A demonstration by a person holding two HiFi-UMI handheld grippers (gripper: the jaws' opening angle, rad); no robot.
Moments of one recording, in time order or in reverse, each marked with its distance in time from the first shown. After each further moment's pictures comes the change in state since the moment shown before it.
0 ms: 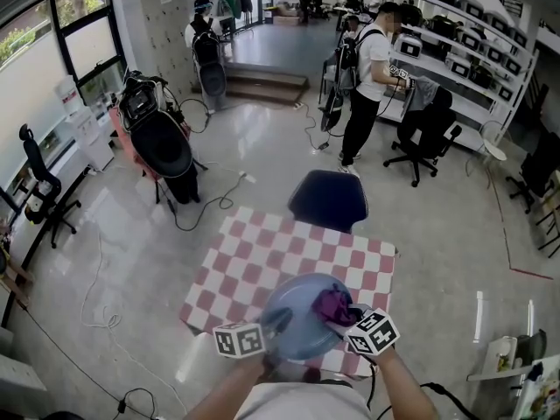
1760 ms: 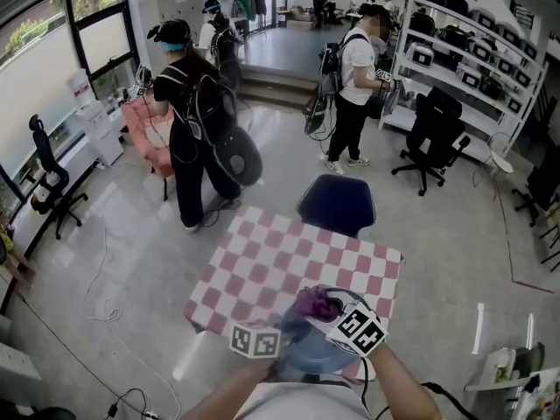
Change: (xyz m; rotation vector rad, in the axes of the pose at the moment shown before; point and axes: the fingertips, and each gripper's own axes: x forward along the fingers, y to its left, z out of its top) left arm 0.006 -0.033 -0.040 0.110 0.213 -0.118; right arm 0.008 0.067 0.090 -0.342 -0.108 0.086
